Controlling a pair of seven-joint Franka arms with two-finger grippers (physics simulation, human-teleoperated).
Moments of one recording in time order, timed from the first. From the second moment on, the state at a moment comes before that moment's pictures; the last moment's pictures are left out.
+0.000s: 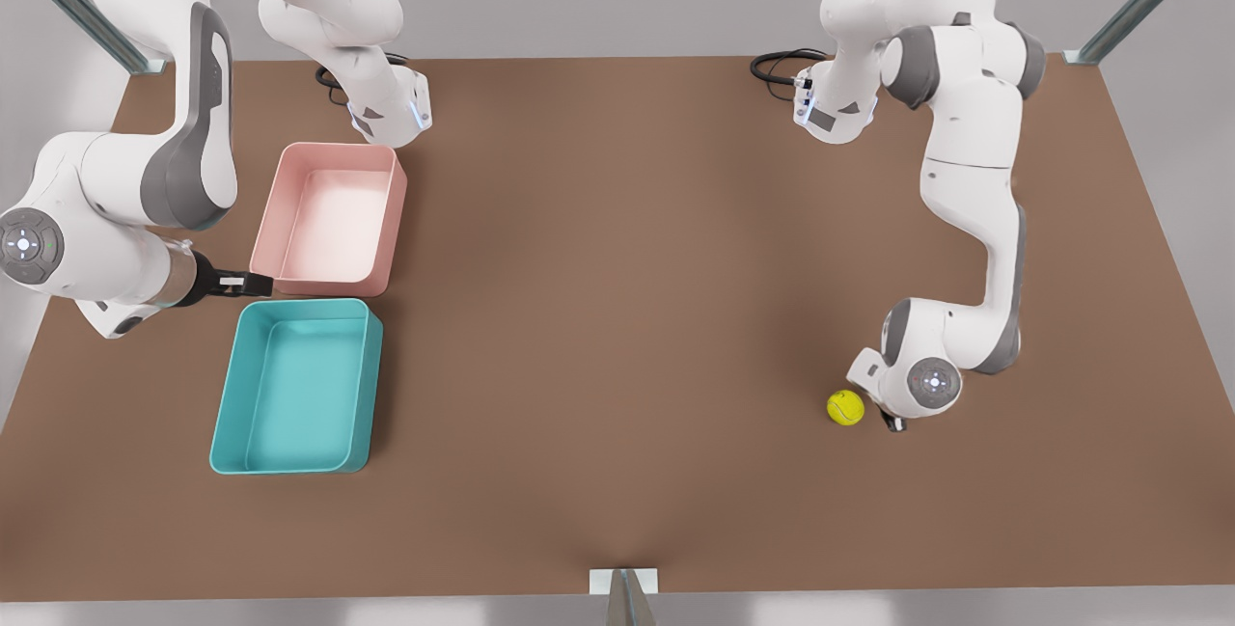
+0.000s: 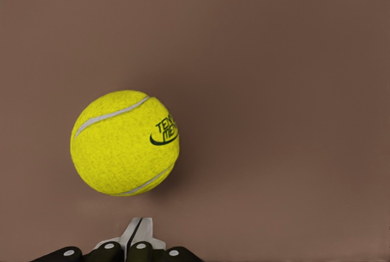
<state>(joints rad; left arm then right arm) -0.05 0.79 -0.04 -1.51 0.24 2.14 1.21 0.00 0.23 -0.05 -1.49 -0.01 1.48 0.00</state>
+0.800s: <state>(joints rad) -0.04 0.82 -0.04 -1.49 0.17 2.13 1.47 0.01 0.24 -0.05 -1.49 -0.01 1.48 0.00</state>
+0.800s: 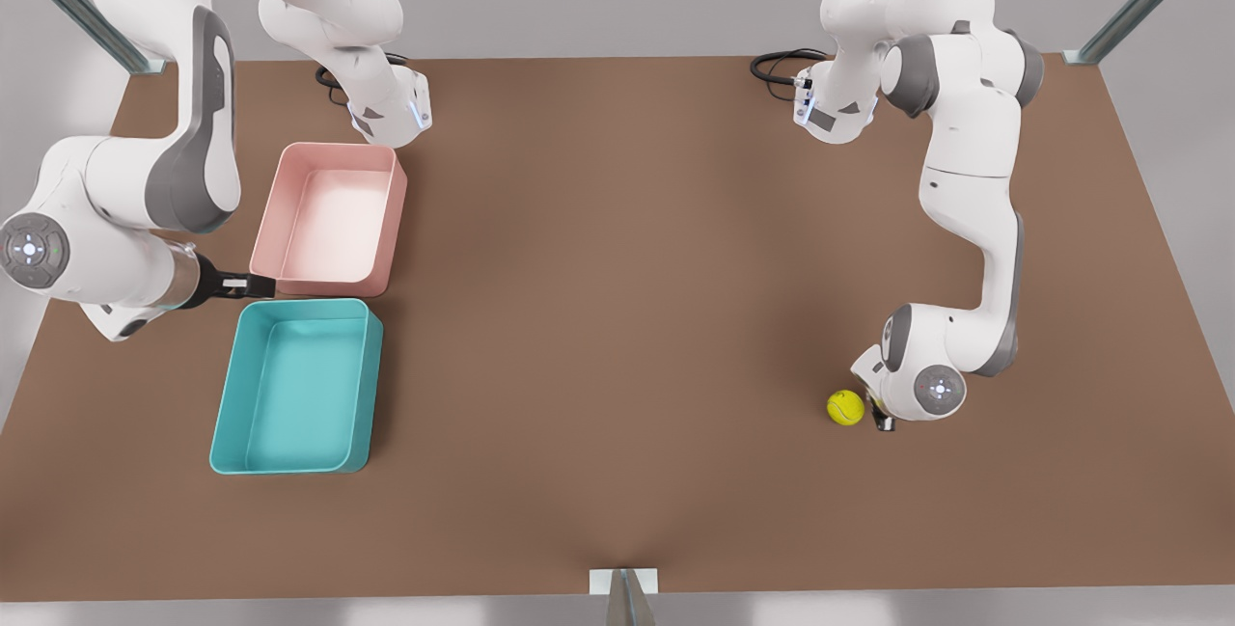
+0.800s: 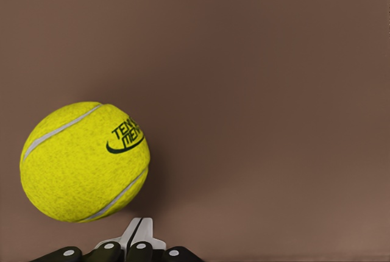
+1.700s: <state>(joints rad) -0.12 0.21 0.03 -1.30 -0.01 1.42 0.61 0.17 0.55 -0.04 -1.29 0.04 1.59 0.02</state>
